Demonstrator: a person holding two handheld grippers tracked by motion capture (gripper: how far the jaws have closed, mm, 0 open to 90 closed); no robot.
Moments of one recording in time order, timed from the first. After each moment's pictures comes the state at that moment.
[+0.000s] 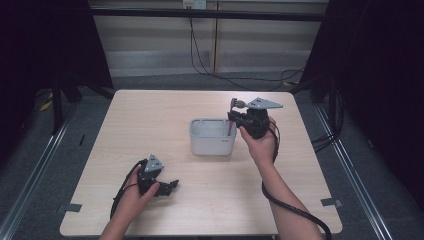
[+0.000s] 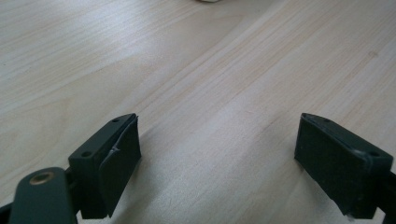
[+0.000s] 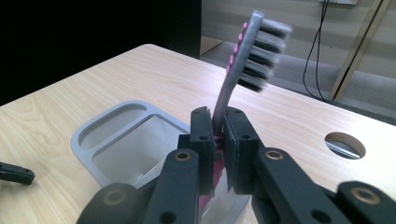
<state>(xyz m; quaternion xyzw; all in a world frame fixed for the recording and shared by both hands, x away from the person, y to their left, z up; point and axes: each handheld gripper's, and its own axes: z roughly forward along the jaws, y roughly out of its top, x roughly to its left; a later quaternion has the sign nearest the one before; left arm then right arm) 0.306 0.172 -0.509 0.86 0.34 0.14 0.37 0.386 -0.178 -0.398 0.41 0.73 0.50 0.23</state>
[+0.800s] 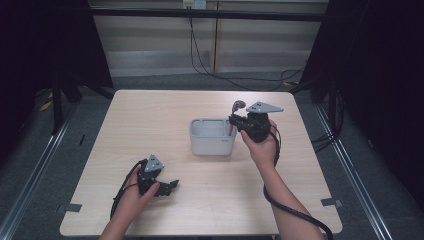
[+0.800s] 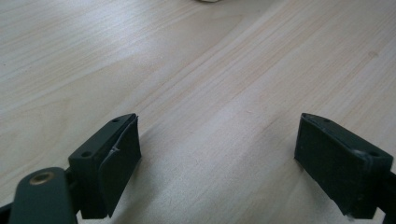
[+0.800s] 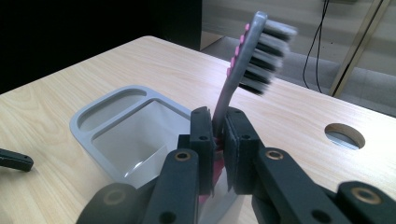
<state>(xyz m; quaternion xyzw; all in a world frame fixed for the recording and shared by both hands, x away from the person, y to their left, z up) 0.306 0.172 -0.509 0.86 0.34 0.14 0.37 0.380 -0.181 -0.406 0.40 0.74 0.50 0.23</state>
